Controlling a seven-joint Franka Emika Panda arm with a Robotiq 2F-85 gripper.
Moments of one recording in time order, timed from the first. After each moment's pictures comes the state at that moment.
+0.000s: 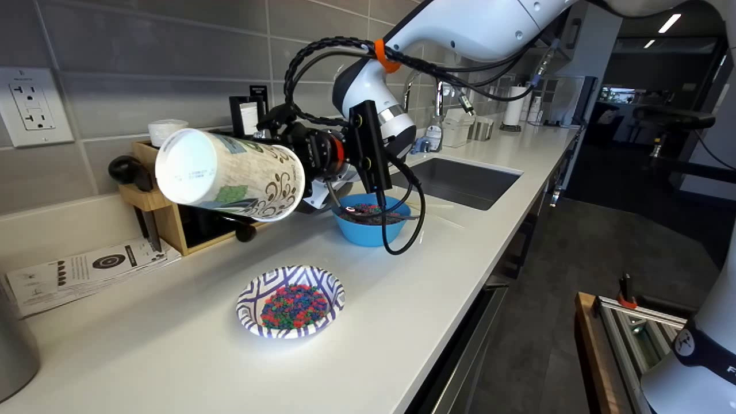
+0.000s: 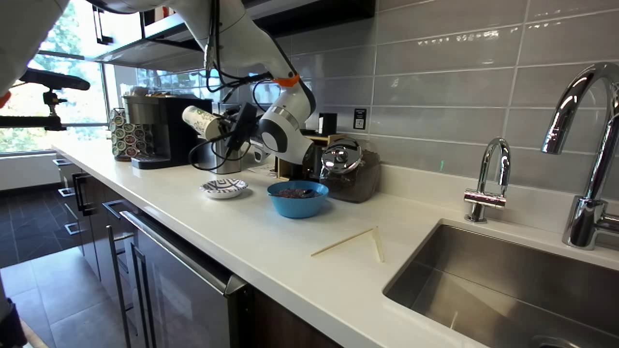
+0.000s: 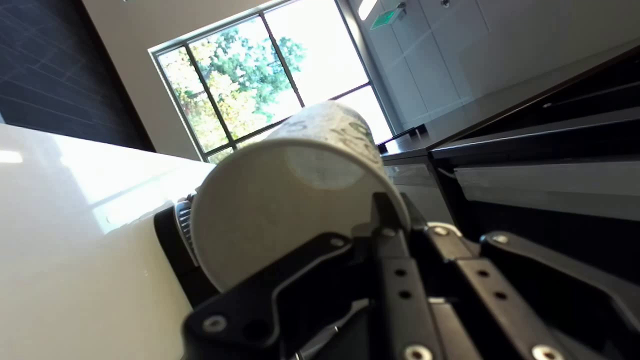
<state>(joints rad) -0.08 0.50 0.00 -1.88 1.63 1.27 -0.42</state>
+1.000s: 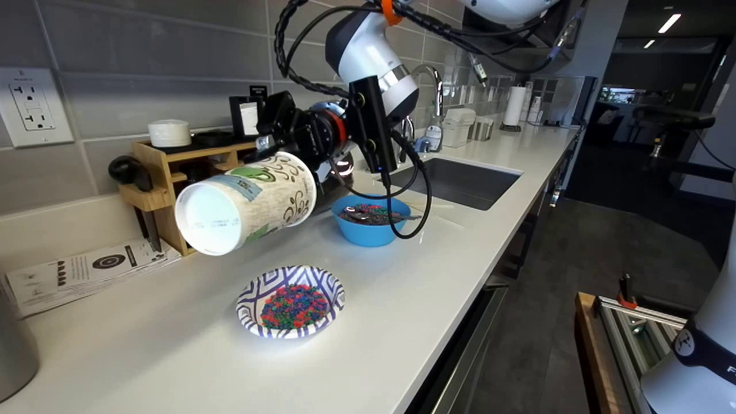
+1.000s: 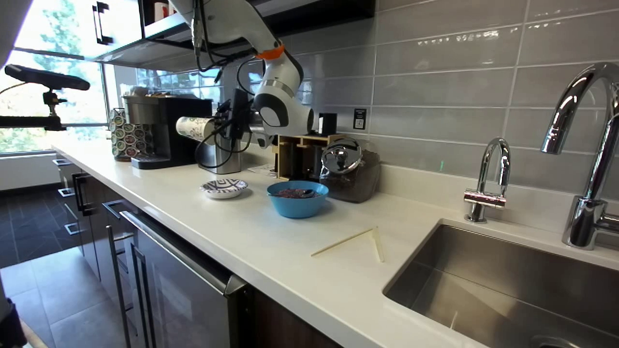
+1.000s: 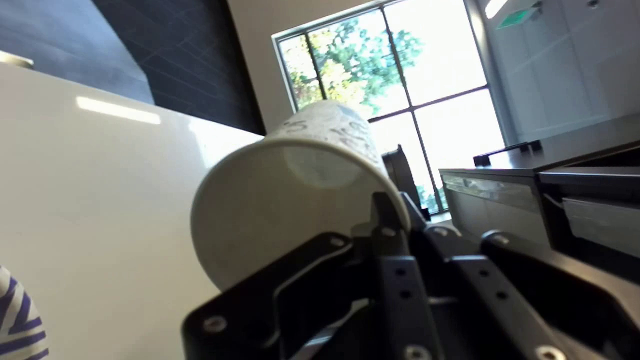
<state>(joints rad) -0.01 0.38 -0.04 -1.88 1.41 1.43 -0.42</state>
